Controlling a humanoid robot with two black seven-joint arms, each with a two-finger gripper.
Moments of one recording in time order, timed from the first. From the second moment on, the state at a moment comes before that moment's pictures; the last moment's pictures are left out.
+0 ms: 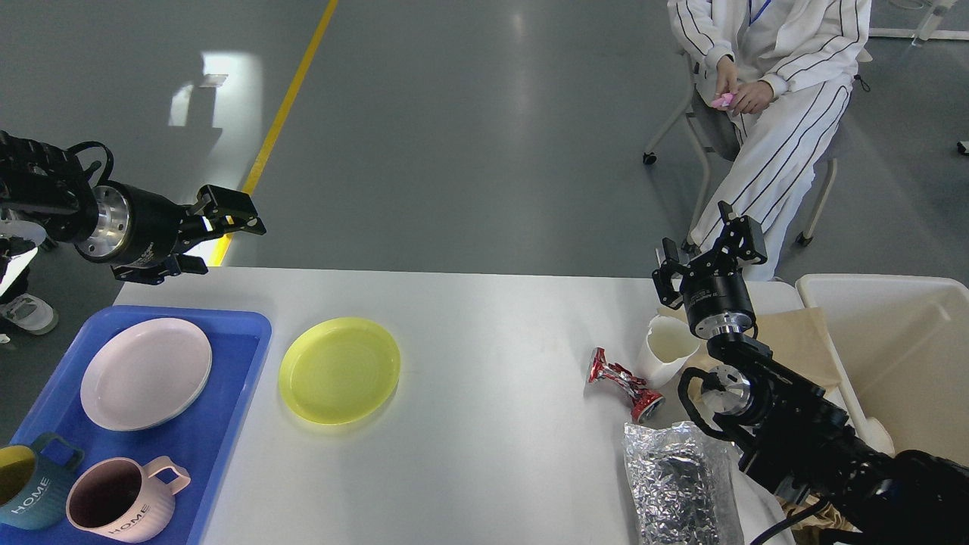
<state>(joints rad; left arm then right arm) -1.95 0.42 1.54 -1.24 -0.32 -0.37 -0.36 0.68 -0.09 0.57 0.43 0.06 0.22 0.69</state>
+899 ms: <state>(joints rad) -1.86 0.39 1.53 -1.24 -0.32 -0.37 -0.36 0.68 -0.09 0.57 0.43 0.06 0.22 0.69</state>
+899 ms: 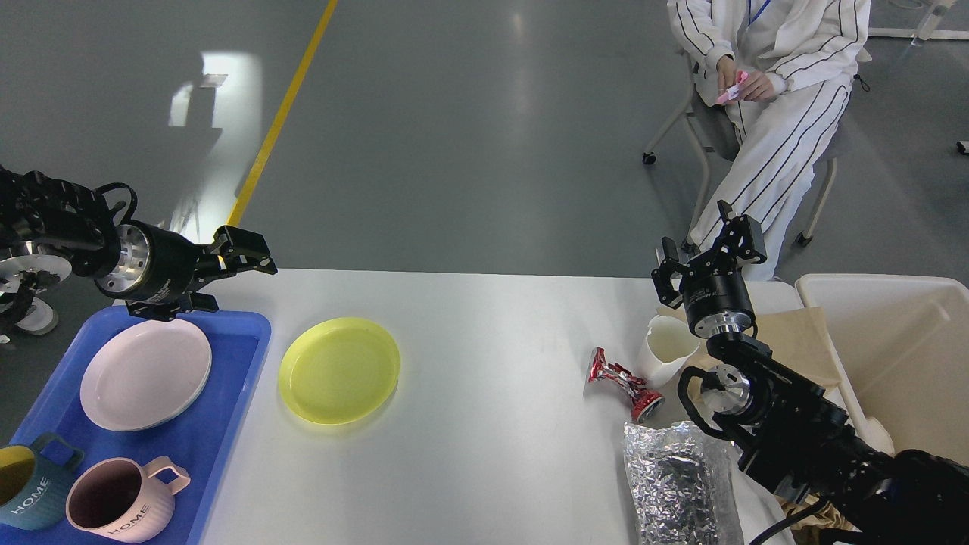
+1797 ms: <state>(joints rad) -1.54 0.25 1.38 -1.24 -0.32 -0.39 -0.36 0.68 -0.09 0.57 0.43 0.06 0.22 0.69</state>
